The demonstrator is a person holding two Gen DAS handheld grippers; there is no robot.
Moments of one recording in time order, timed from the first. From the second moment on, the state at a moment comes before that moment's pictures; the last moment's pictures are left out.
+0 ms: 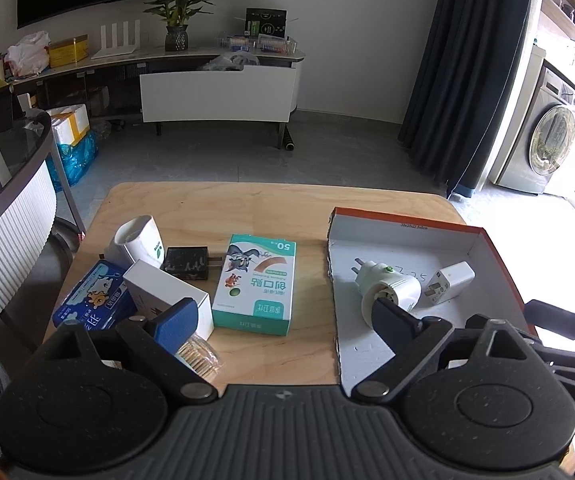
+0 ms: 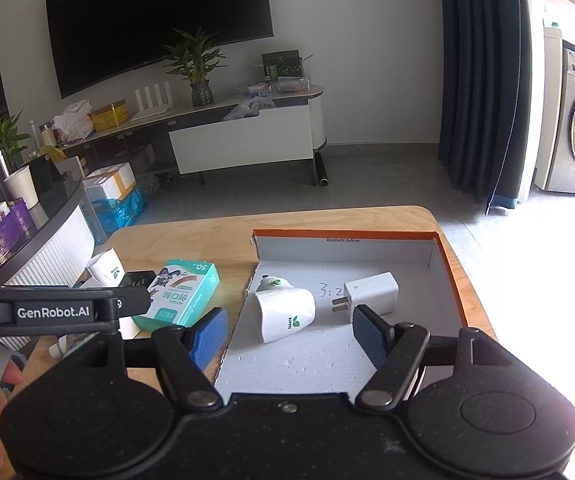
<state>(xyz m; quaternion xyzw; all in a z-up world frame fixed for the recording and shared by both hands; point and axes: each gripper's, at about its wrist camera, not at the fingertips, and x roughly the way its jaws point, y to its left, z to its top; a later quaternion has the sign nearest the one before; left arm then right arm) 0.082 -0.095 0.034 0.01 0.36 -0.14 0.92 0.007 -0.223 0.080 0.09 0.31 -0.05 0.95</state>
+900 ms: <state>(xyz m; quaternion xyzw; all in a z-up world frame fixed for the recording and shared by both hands) 0.083 -0.034 0.029 -0.01 0.37 -0.11 0.92 0.032 -0.161 0.072 0.06 0.33 0.01 0.94</state>
